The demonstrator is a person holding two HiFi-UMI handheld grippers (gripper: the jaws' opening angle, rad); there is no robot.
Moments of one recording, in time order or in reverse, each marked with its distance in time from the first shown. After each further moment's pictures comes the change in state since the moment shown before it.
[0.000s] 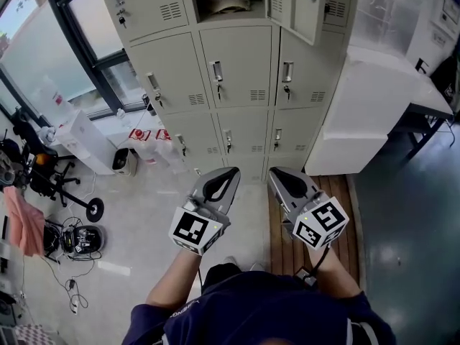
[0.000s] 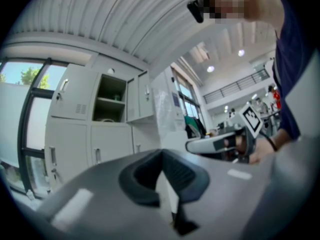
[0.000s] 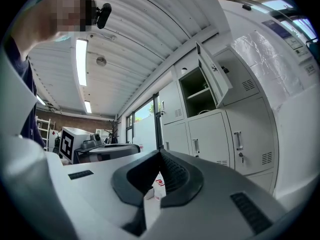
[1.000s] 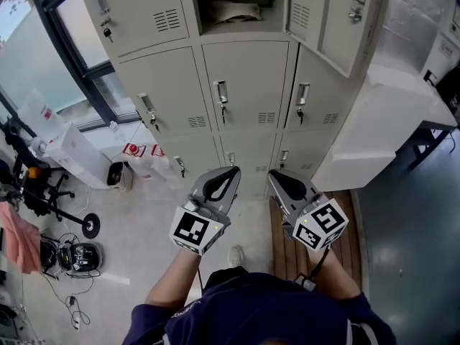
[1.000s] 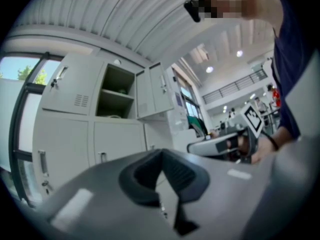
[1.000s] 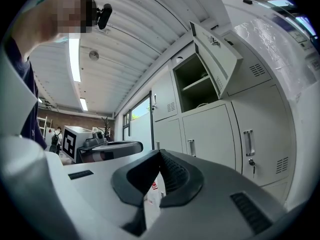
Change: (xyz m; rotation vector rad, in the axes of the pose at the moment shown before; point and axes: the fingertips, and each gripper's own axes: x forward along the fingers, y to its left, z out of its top) left arm 0.077 0.121 -0.027 0.012 -0.019 -0.026; right arm 0.122 -0.072 -0.007 -0.011 0.010 -0.010
